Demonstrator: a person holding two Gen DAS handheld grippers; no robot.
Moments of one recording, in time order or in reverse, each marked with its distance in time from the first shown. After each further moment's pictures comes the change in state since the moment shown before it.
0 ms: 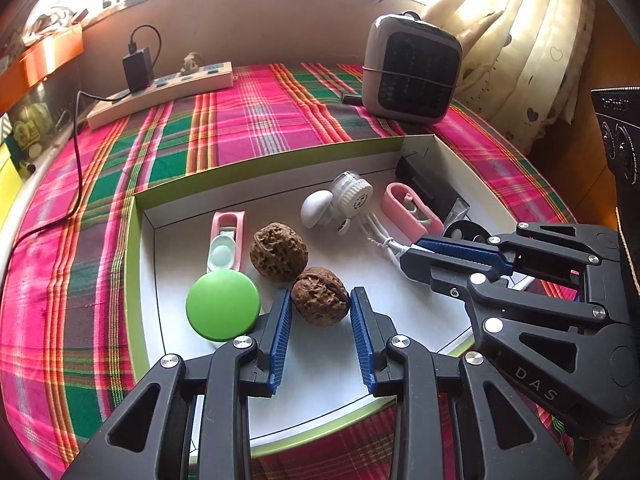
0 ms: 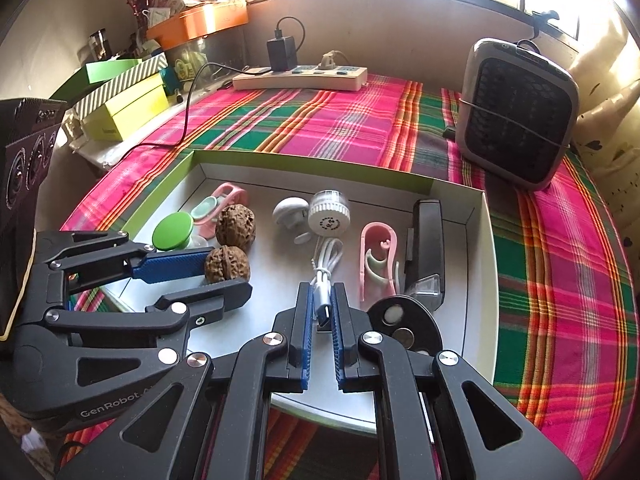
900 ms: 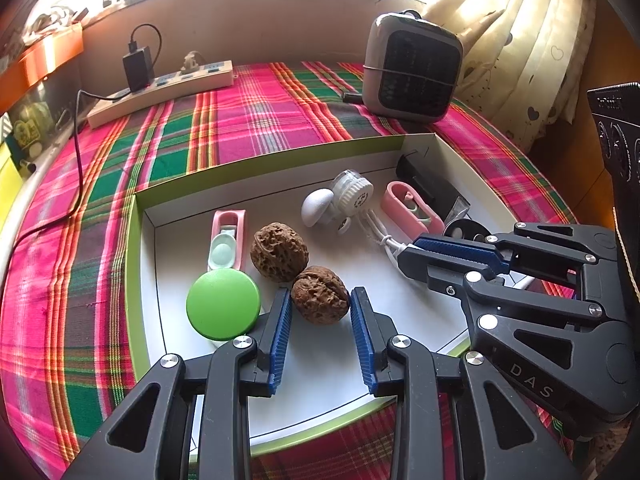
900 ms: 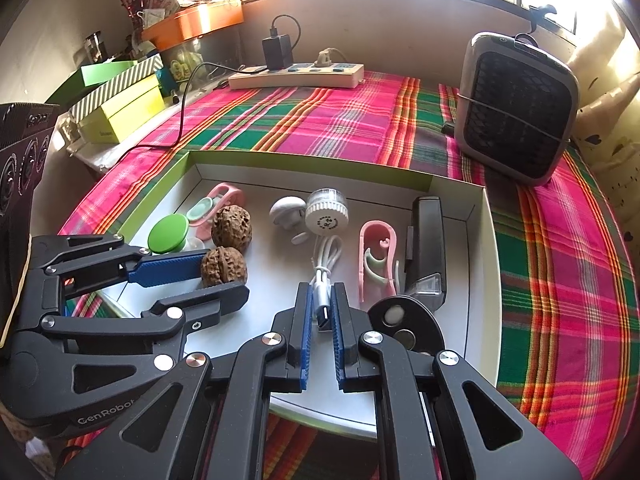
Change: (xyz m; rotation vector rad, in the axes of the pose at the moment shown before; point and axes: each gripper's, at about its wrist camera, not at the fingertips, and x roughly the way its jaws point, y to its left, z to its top) left arm 0.000 0.000 0.000 0.000 0.002 0.002; right arm 0.002 -0.001 0.001 0.022 0.008 0.000
